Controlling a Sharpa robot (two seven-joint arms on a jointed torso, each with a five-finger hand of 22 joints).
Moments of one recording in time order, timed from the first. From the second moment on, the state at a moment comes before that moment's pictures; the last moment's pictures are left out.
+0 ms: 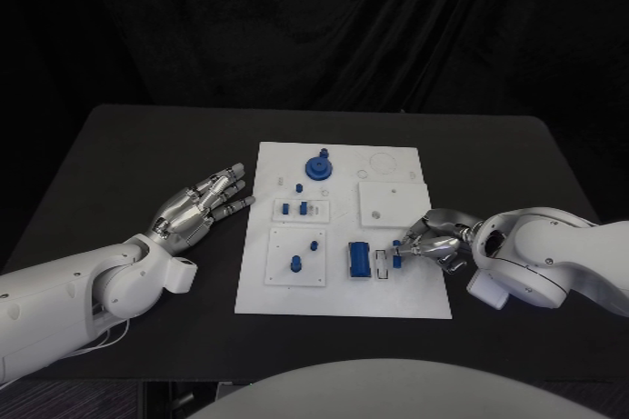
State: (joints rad) left arm 1.07 -0.91 -0.21 1.41 -0.07 0.16 0.66; left_hand 1.35 0.27 -0.26 0.24 0.35 0.33 0.00 0.04 0.06 0.07 0.11 0.13 0.03 0.03 0.18 0.02 0.01 0.16 0.12 0.28 0.08 0.22; right arm 1.22 -1.21 -0.25 1.97 -0.77 -0.30 -0.45; right_hand 1.13 -0.06 0.36 0.05 0.65 0.88 0.07 0.43 0.69 1.47 -0.02 1.57 1.31 1.47 -0.08 1.51 1.31 0.03 1.47 0.03 1.45 1.31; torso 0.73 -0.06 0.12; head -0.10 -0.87
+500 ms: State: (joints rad) left arm 1.07 -0.90 -0.21 1.41 -0.07 0.16 0.66; left_hand 1.35 0.27 -0.26 0.24 0.35 0.33 0.00 0.04 0.06 0.07 0.11 0.13 0.03 0.03 0.18 0.02 0.01 0.16 0.12 0.28 0.08 0.22; right arm 1.22 -1.19 -0.25 1.96 -0.73 -0.27 -0.46; right_hand 1.11 -0.06 0.39 0.03 0.63 0.88 0.07 0.43 0.68 1.47 -0.02 1.57 1.31 1.47 -0.08 1.51 1.31 0.03 1.47 0.03 1.45 1.31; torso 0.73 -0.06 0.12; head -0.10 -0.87
